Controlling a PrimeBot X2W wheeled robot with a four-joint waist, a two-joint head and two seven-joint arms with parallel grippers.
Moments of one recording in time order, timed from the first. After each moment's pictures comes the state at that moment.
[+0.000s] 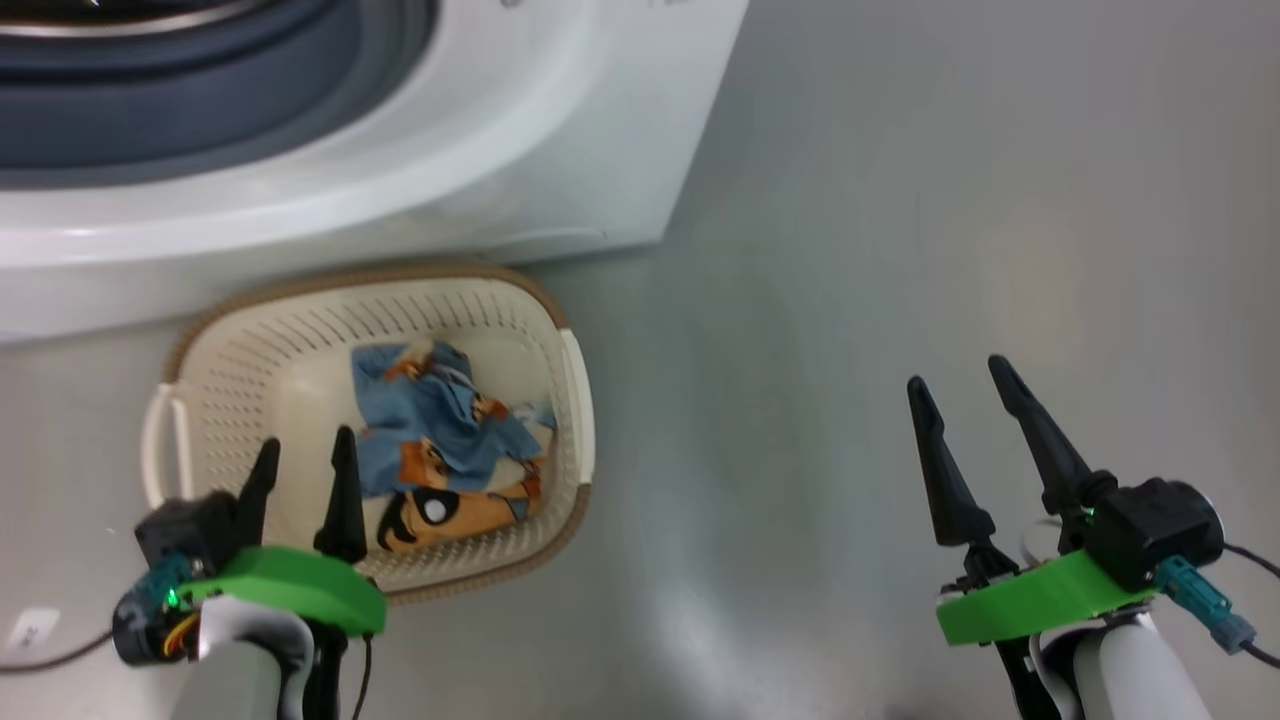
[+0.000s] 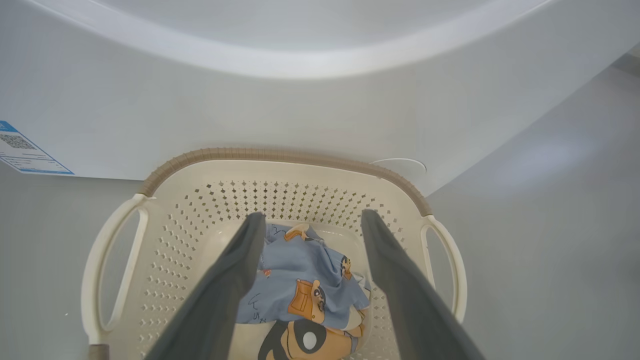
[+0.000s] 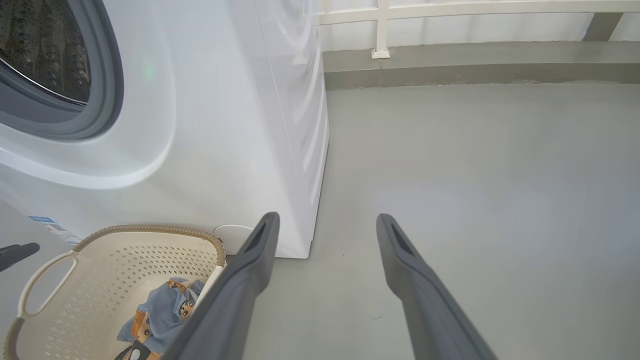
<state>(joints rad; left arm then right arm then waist) -0.31 0.04 -0.04 0.48 -0.33 -0.13 -0.26 -0.15 -0.05 0.04 0.04 0.13 0.13 -0.26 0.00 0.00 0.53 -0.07</state>
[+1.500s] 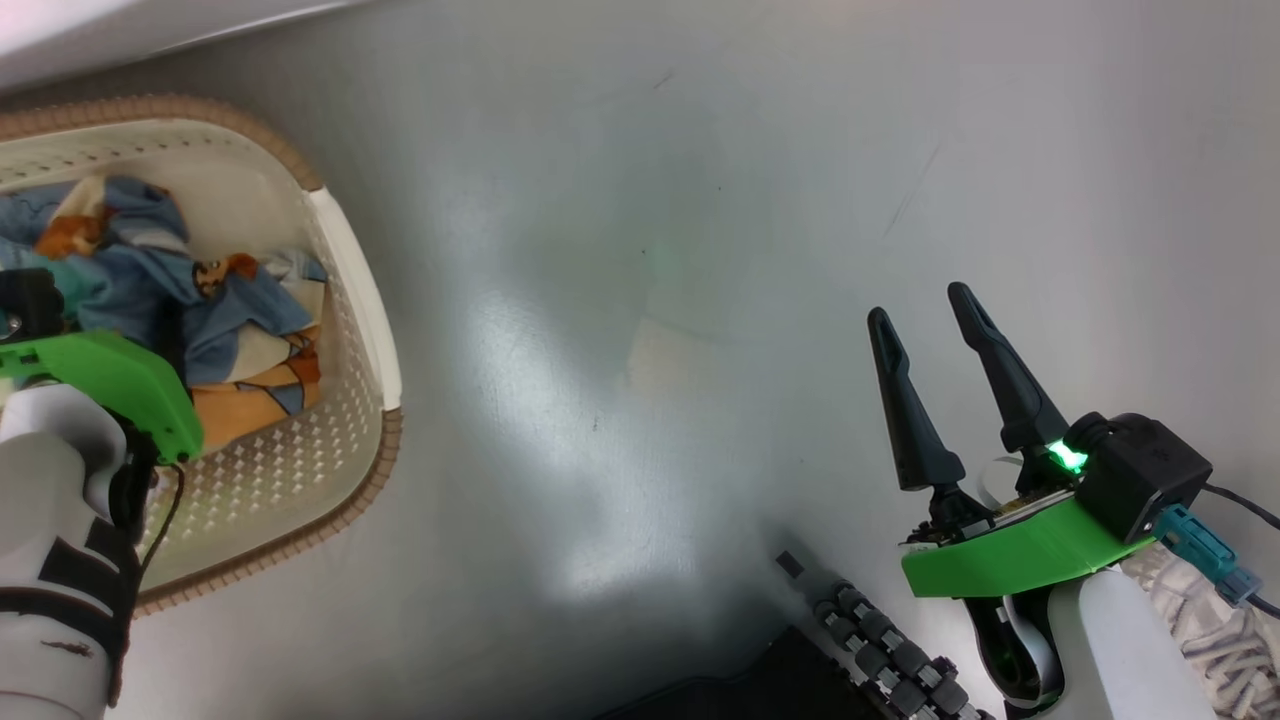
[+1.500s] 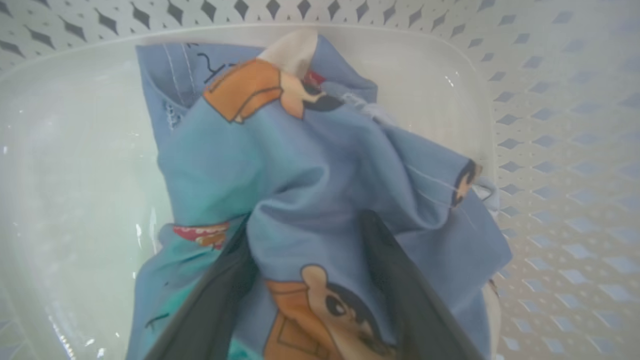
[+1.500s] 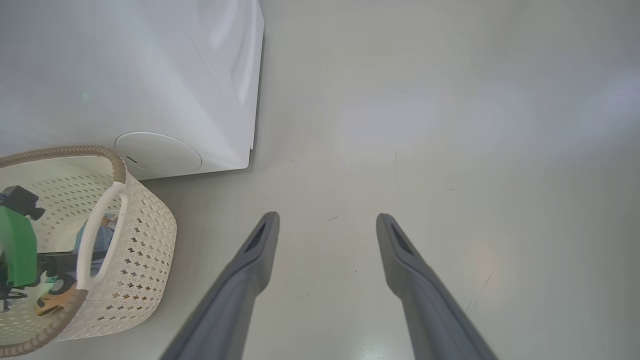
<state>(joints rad) -0.96 0.26 -0.26 1.24 -0.43 -0.09 -0.13 -0.25 -0.05 0.12 0.00 0.25 0.13 -0.26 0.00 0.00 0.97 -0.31</state>
